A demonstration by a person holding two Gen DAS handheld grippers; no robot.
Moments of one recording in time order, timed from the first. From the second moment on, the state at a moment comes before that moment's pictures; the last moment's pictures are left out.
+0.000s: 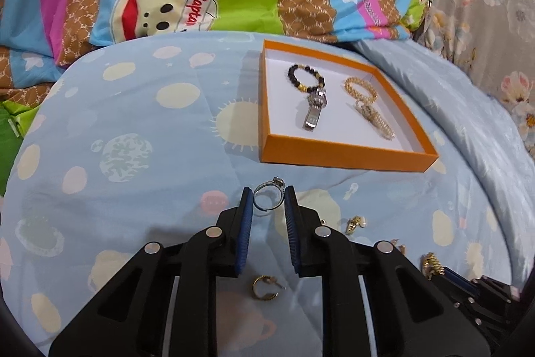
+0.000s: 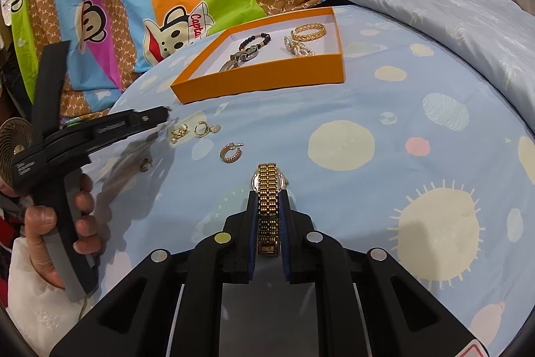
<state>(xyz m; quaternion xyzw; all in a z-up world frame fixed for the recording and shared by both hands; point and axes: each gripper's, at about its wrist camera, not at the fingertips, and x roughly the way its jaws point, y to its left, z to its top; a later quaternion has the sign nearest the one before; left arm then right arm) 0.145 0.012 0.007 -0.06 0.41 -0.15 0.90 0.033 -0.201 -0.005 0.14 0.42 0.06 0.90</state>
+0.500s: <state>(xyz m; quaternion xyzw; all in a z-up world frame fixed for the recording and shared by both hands) 0.125 0.036 0.054 -0.06 0.37 -0.14 0.92 0.050 -0.204 0.026 0.13 0.38 0.06 0.91</state>
